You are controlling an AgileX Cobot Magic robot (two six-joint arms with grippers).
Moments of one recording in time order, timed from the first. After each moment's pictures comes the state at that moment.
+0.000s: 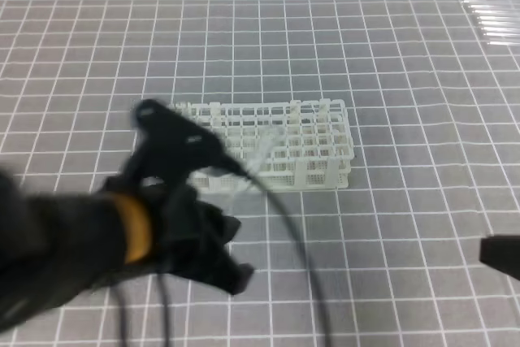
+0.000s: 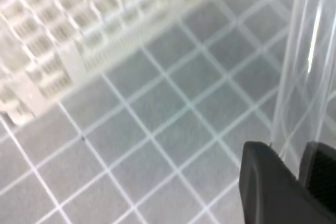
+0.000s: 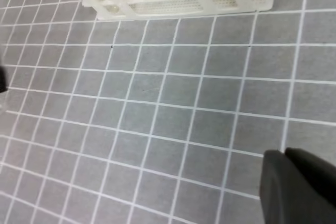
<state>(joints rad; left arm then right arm) -0.89 1.25 -0.89 0.17 0.55 -0.31 0.09 0.78 -0.58 0.77 0.84 -0.41</state>
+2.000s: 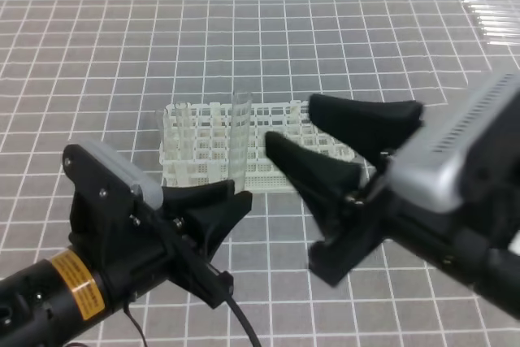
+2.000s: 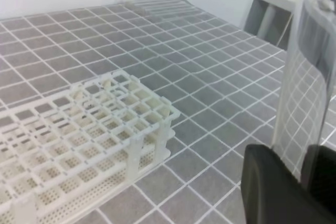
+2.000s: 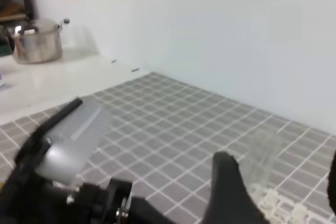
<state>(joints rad) -0.76 1.12 -0.42 0.28 -0.47 -0.40 1.07 1.07 -0.71 0.67 -0.33 -0.60</state>
